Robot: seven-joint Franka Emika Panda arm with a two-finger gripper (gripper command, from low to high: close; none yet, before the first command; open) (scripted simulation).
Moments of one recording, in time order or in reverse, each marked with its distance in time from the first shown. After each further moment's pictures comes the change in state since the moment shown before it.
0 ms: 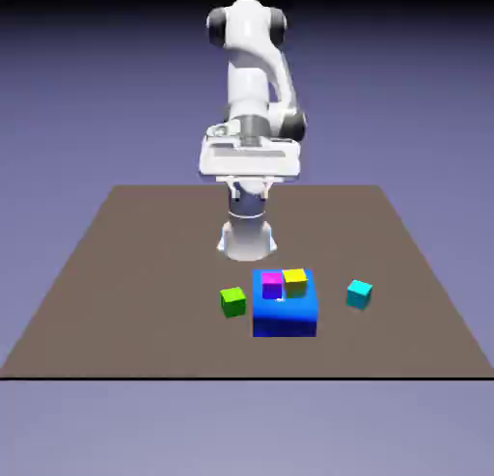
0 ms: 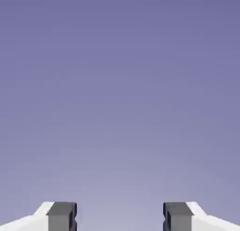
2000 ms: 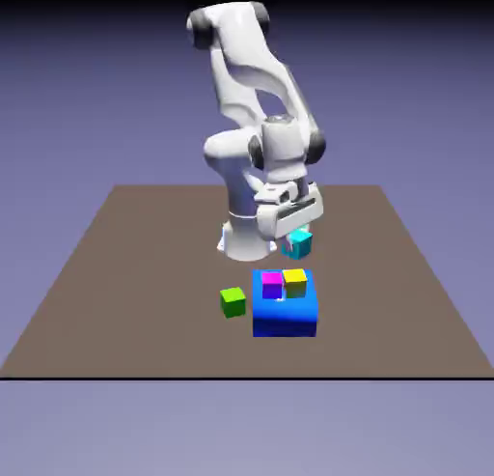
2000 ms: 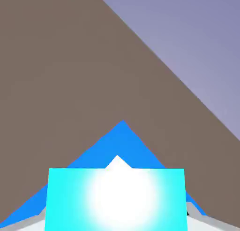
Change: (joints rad) arm 0.467 0.012 -0.320 -0.085 0.063 -0.421 -0.635
